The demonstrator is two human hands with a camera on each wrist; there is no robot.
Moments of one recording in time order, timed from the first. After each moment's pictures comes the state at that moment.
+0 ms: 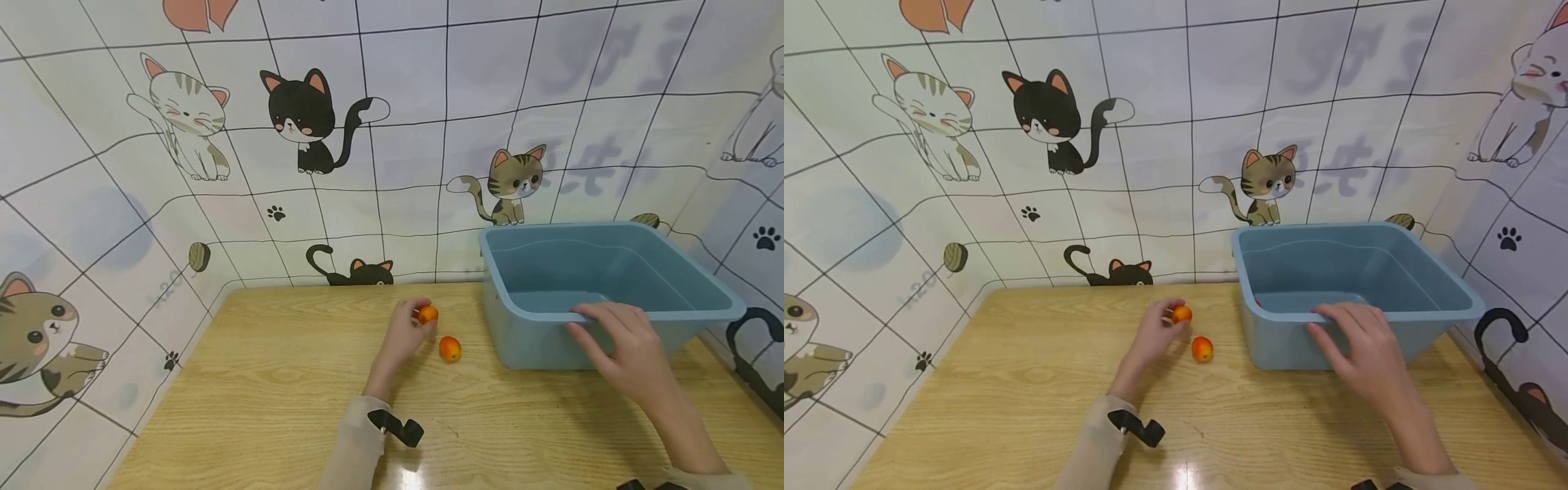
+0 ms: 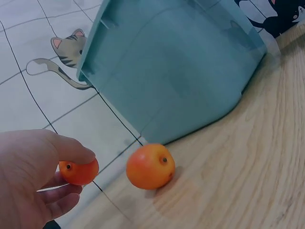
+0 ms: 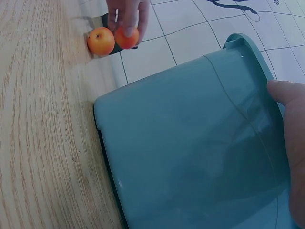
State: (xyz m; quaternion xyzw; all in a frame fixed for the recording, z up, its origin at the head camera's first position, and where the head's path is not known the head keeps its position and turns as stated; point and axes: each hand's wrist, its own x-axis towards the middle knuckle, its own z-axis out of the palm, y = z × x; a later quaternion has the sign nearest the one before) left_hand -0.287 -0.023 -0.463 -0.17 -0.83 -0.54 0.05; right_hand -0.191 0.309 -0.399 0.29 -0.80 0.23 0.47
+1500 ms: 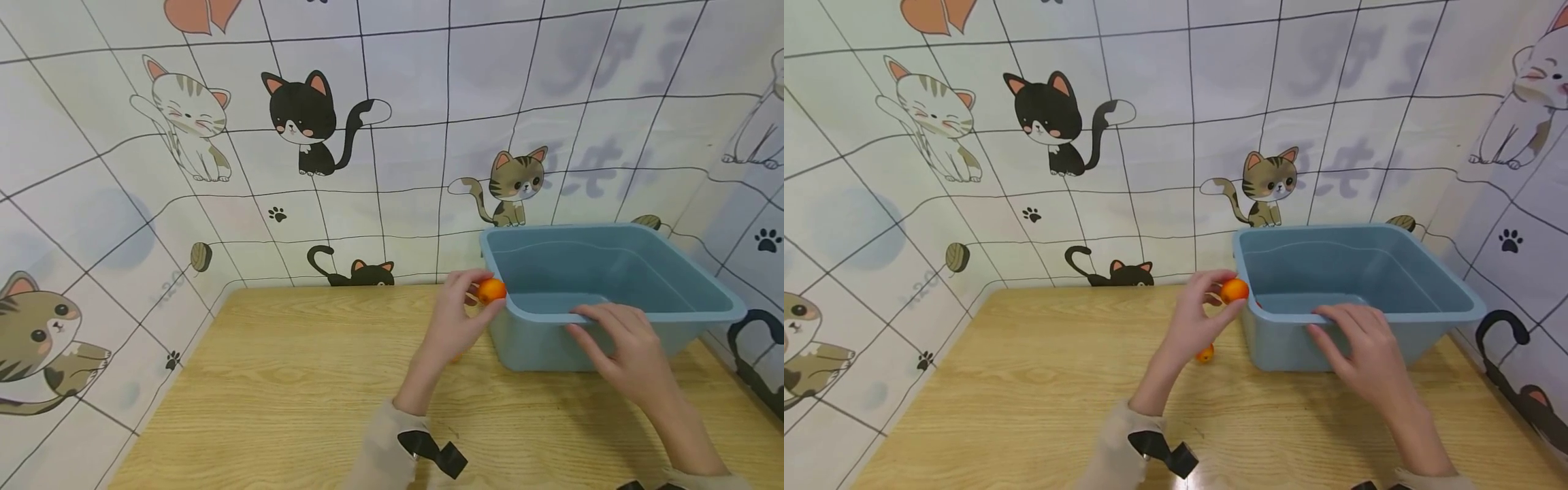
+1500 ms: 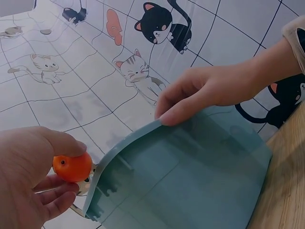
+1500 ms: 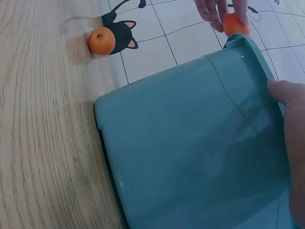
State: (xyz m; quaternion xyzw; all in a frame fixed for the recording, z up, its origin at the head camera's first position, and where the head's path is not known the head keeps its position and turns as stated) left_hand -0.235 0.043 -0.364 -0.31 -0.76 -0.56 0.15; right_hand -0.193 0.311 -0.400 0.29 -0.80 0.23 0.46
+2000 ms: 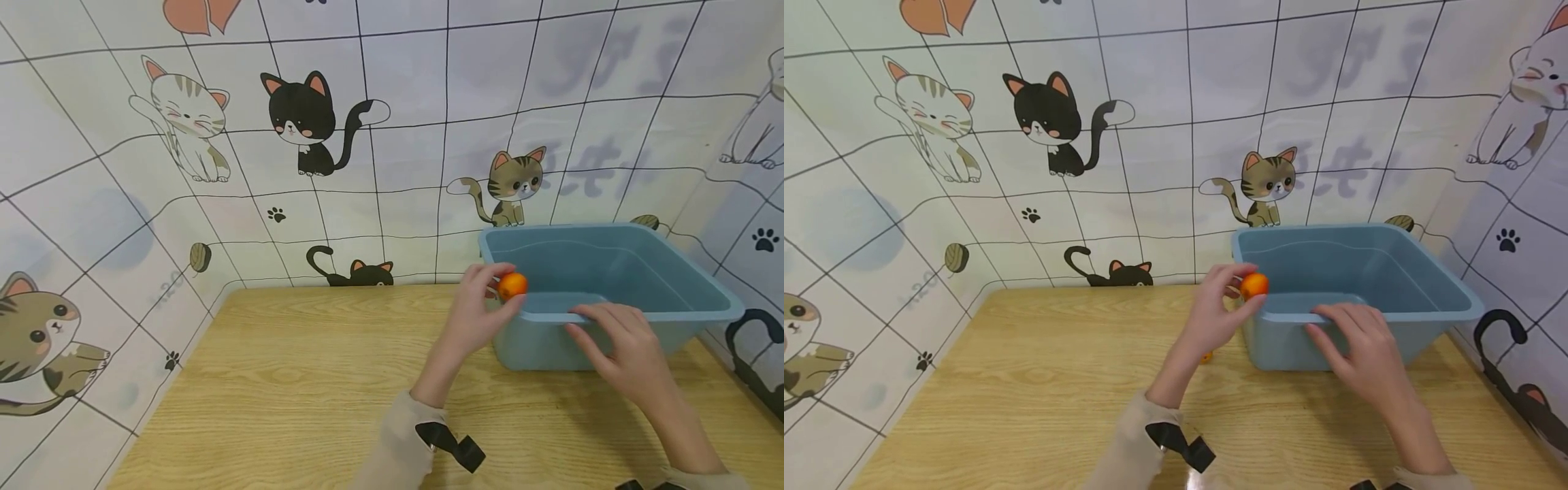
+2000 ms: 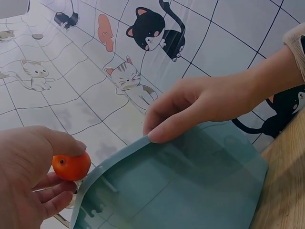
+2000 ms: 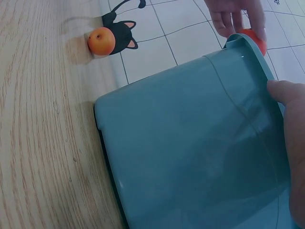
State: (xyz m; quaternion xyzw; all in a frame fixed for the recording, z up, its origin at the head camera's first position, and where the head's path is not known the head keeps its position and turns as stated) left_hand -0.236 0.067 -0.352 -0.33 -0.76 -0.54 0.15; right_hand -0.191 0.310 -0.399 0.28 -0.81 0.23 0.46
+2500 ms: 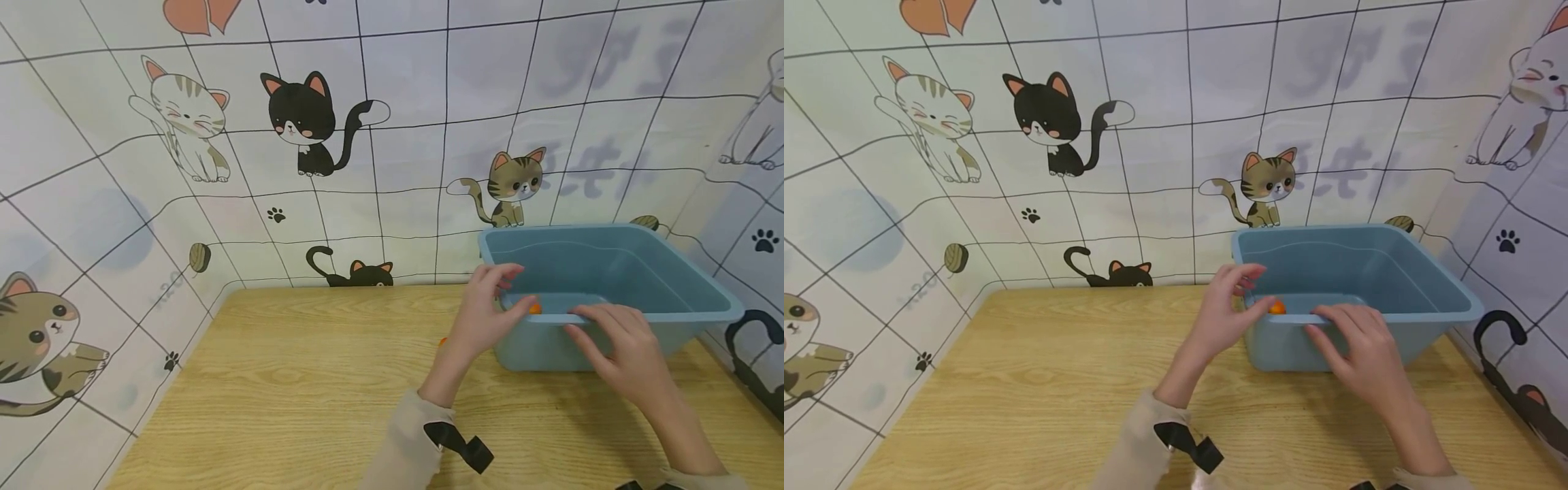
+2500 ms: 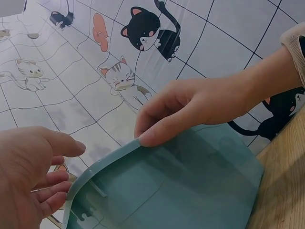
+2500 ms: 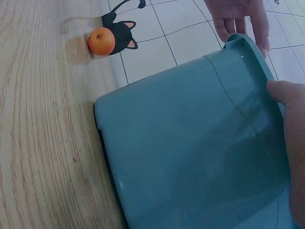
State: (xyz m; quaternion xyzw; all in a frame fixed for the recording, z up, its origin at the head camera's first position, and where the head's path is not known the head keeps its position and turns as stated) left_hand -0.236 0.078 -0.354 -0.33 -0.76 -0.53 0.15; right_hand -0.192 0.311 -0.400 0.28 -0.81 0.23 0.46
